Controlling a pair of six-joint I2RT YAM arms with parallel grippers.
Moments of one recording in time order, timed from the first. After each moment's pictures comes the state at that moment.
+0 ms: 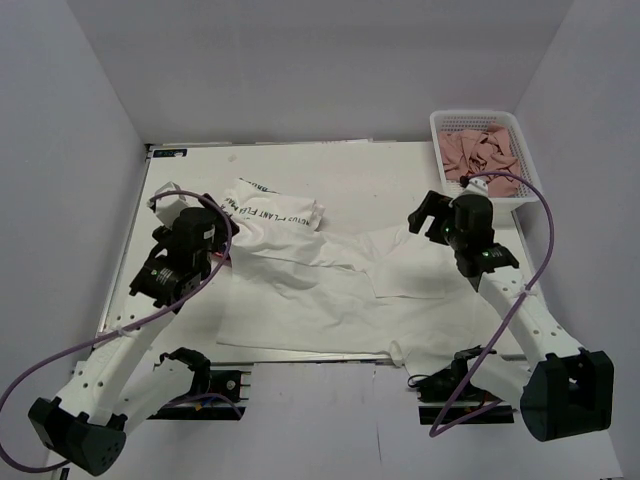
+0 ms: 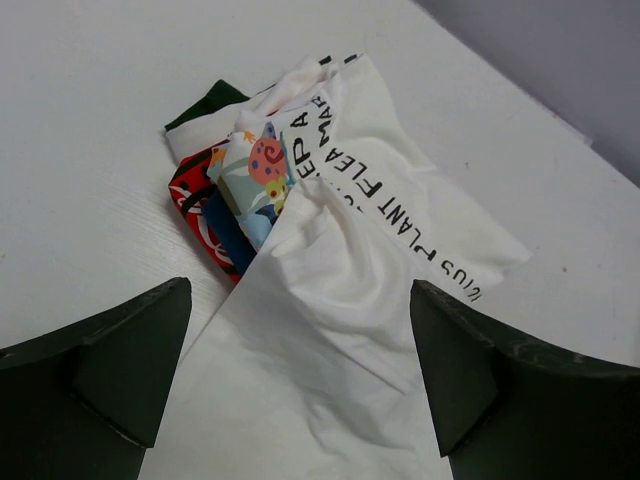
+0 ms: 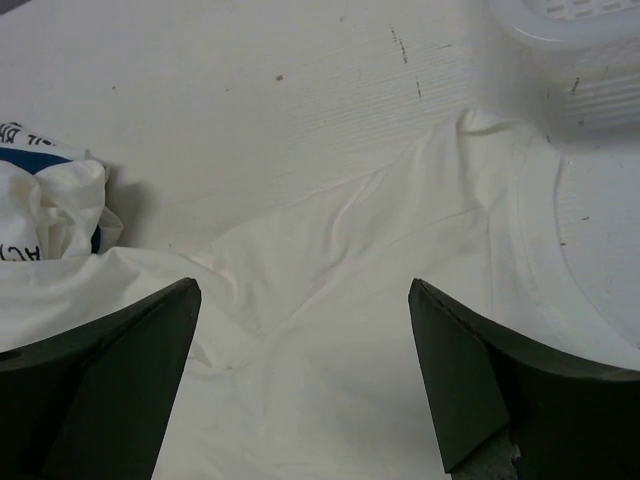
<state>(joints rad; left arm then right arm) -0.43 0.89 0.92 -0.59 -0.61 -0.76 0.22 1.08 0.75 -0.17 0.03 0.43</state>
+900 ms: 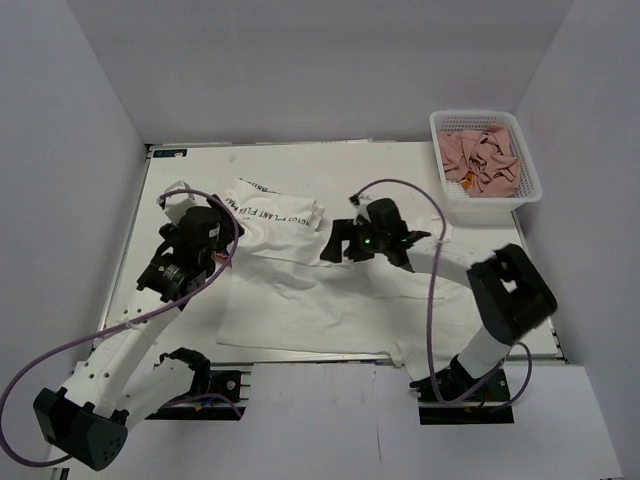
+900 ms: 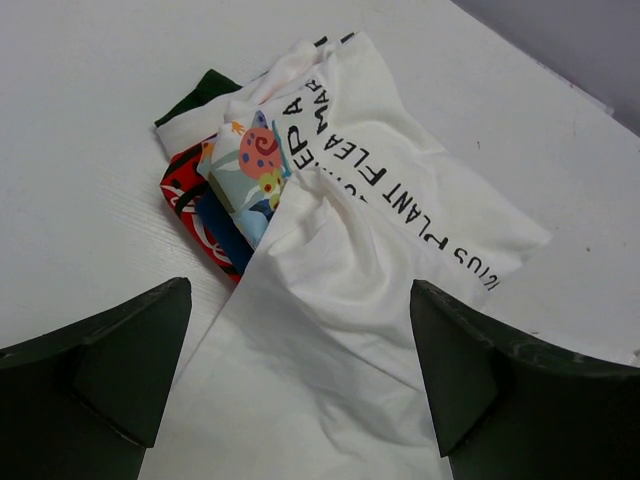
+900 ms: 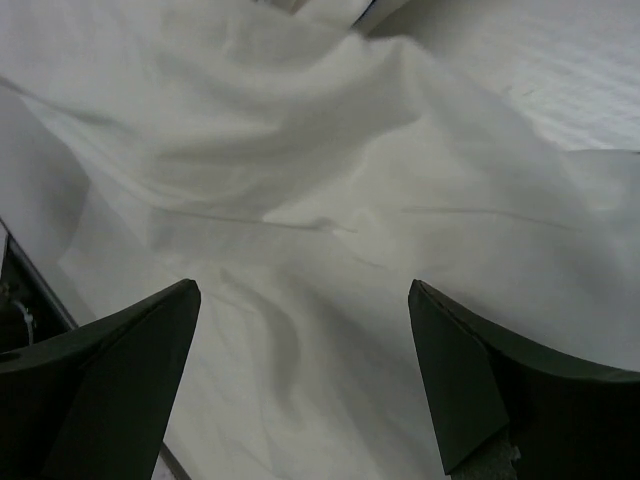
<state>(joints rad) -0.43 0.90 0.89 -0.53 -0.58 -0.71 0.59 1.60 0.87 0.09 -0.37 0.46</state>
